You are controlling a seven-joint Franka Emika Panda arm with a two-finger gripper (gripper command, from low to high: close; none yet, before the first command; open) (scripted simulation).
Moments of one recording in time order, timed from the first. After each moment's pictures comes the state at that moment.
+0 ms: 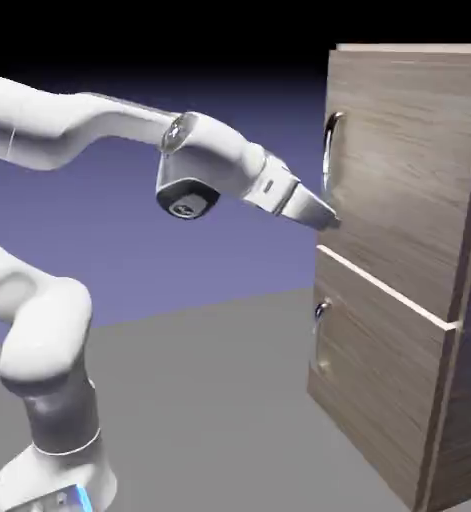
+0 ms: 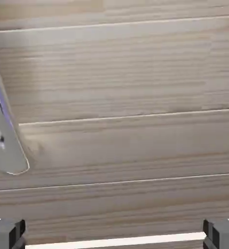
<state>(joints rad) -0.32 -0.78 0.33 -2.70 1.03 2.94 0.01</state>
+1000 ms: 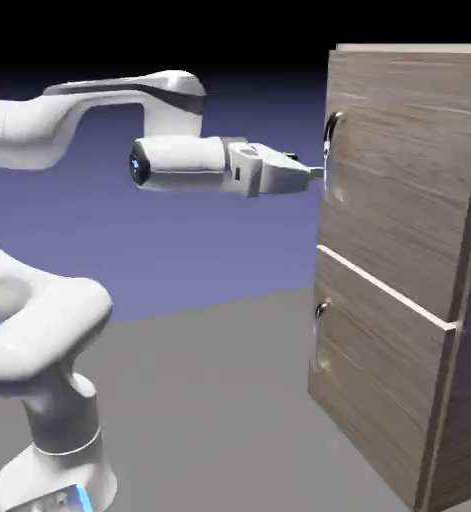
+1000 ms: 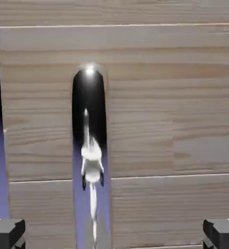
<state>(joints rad) -0.74 -1.04 0.75 -2.57 2.34 2.83 -0.92</state>
